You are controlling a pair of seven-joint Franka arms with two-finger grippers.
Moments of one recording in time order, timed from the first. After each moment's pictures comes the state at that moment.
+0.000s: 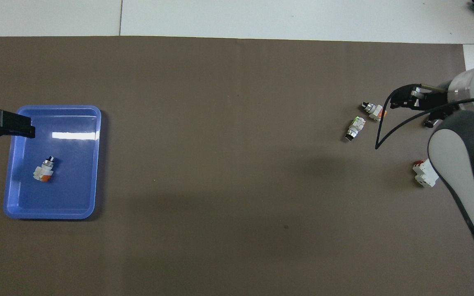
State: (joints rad) left arm 0.12 -0.05 -0.17 -1.60 -0.03 1.58 -0.06; right arm 0.07 0.14 -0.07 -1.76 -0.01 2.03 0.36
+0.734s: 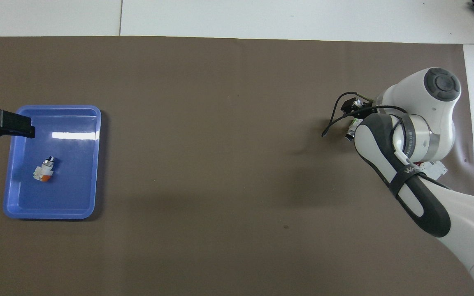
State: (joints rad) left arm 0.12 -0.05 -0.17 -1.60 -0.03 1.58 -0.06; right arm 0.10 0.41 -0.07 -1.85 0.06 2.27 0.58
